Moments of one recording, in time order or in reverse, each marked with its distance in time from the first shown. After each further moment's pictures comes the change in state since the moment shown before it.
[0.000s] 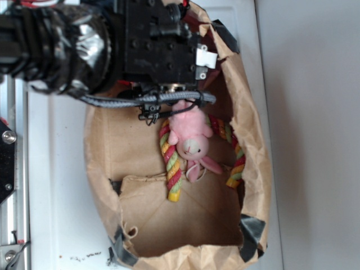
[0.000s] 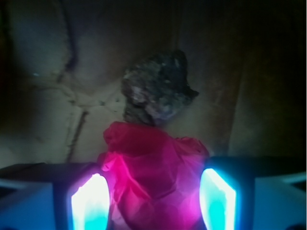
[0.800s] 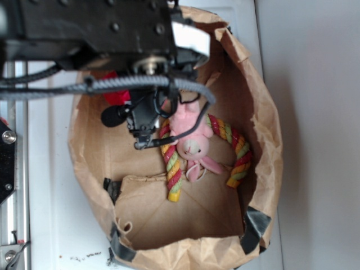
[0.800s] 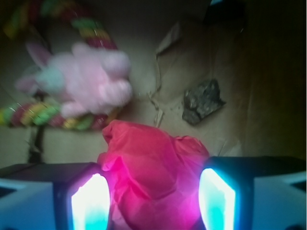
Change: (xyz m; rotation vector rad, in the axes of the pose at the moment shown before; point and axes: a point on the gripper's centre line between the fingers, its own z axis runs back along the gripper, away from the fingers) arm 0.004 -0.014 0.077 -0.176 -0.121 -0.003
